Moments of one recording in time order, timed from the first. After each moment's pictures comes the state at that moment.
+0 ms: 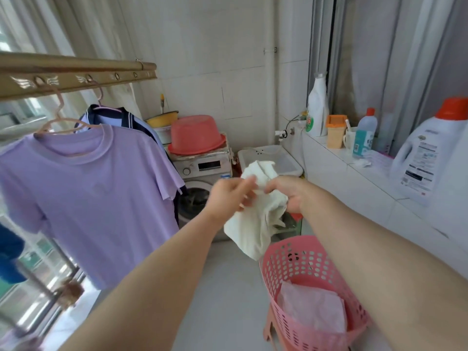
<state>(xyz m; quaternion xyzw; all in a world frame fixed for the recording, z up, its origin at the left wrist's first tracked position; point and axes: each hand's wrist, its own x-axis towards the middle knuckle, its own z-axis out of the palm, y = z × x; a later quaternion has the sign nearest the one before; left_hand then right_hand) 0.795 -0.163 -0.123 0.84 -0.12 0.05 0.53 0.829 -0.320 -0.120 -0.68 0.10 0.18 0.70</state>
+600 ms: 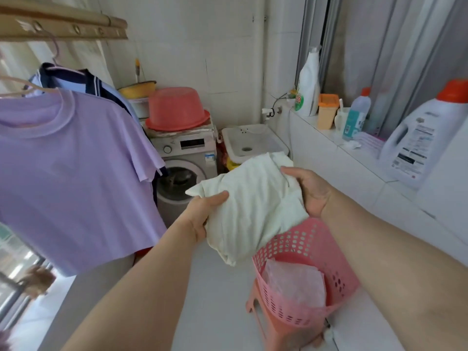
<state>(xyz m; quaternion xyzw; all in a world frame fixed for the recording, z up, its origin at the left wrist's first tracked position) 0.816 -0.112 -0.190 0.59 0.12 -0.19 0.78 0.817 -0.349 -0.160 -0.57 0.08 0.17 0.80</state>
